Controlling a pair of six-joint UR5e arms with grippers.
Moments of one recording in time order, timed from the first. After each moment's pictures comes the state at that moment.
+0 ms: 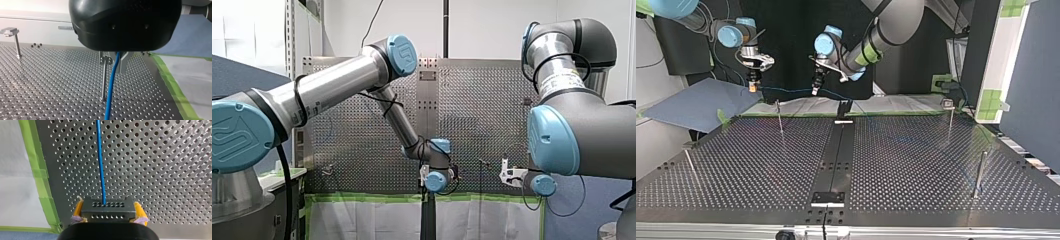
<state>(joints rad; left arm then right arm) -0.77 -2.62 -1.44 -2.28 -1.95 -1.60 1.63 -0.68 1.93 -1.13 1.31 1.62</state>
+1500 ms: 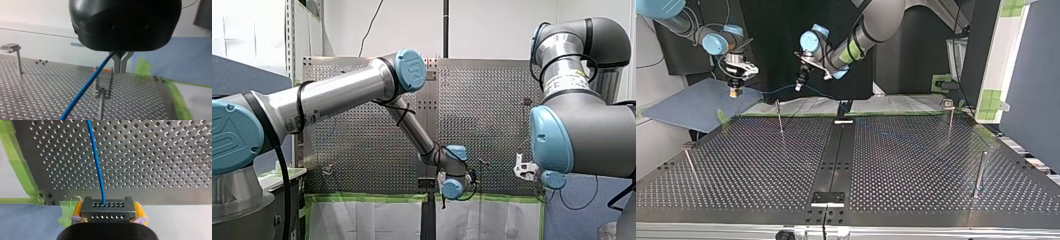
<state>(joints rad) -0.85 -2.73 -1.23 -2.33 -1.93 -1.72 1.53 -0.68 1.82 -1.05 1.35 1.63</state>
